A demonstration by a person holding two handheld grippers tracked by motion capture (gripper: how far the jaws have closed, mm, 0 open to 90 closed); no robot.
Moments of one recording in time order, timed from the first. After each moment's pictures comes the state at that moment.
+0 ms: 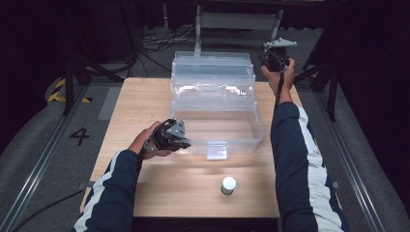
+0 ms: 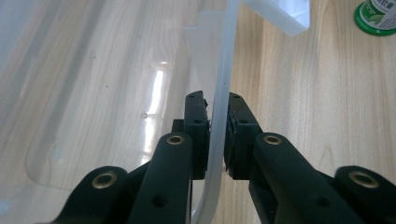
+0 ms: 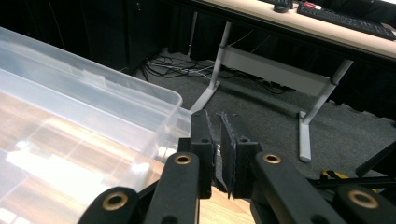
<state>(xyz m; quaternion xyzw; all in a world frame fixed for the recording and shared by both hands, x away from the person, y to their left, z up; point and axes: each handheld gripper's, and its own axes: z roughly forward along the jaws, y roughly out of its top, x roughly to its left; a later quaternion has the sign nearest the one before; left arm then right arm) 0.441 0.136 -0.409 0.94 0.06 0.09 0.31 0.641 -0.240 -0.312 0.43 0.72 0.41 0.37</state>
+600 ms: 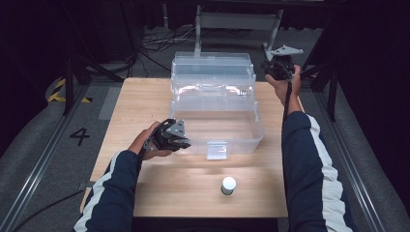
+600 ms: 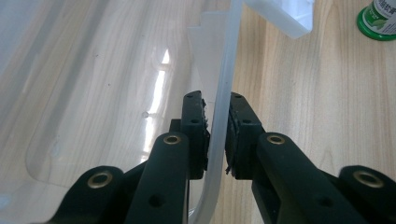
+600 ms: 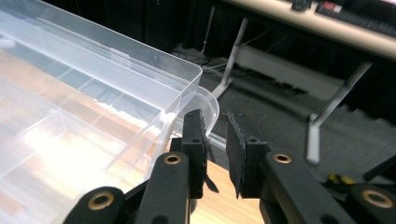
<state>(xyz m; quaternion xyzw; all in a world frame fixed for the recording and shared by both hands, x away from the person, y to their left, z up) 0.439 0.135 -0.409 0.94 0.08 0.10 0.31 0.605 -0.253 -0.315 0.39 0.74 0.41 0.36</state>
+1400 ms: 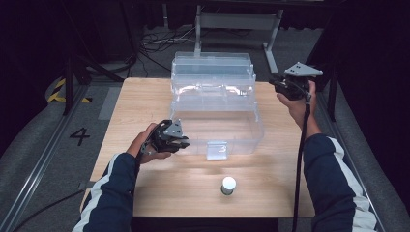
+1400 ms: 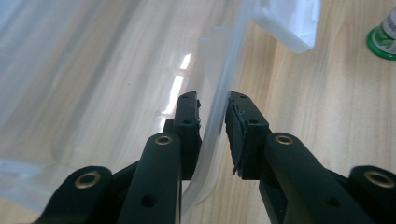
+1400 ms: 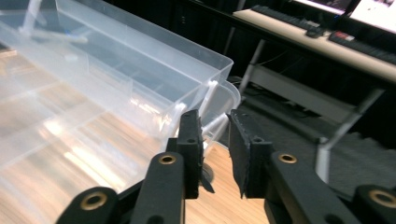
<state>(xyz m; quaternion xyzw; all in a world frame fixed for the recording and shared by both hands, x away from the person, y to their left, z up) 0.423 0.142 -0.399 0.93 0.12 0.14 0.33 0.522 -0.275 -0.315 0.33 0.75 0.45 0.36</state>
